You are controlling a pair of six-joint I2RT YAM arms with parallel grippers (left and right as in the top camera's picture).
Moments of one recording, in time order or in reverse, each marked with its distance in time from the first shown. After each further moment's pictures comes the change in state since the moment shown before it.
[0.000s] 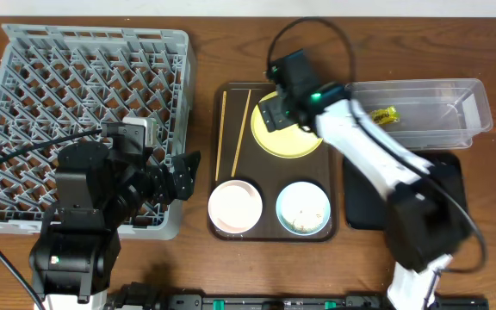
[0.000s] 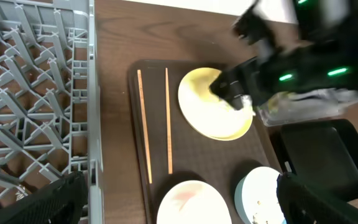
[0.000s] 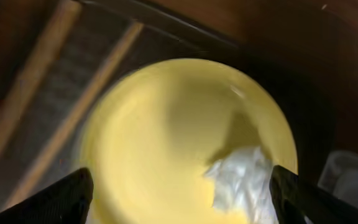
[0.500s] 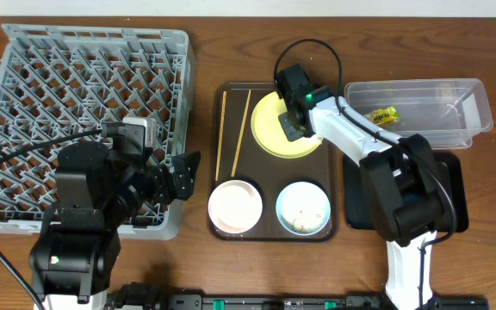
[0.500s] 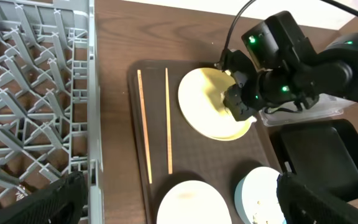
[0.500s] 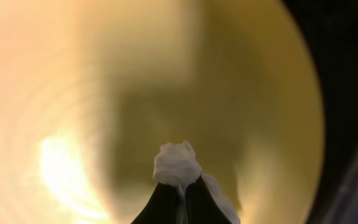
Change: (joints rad) left arm 0.000 0.000 0.000 0.000 0.000 0.000; right arm -0.050 0.144 0.000 -0.069 0.034 -0.014
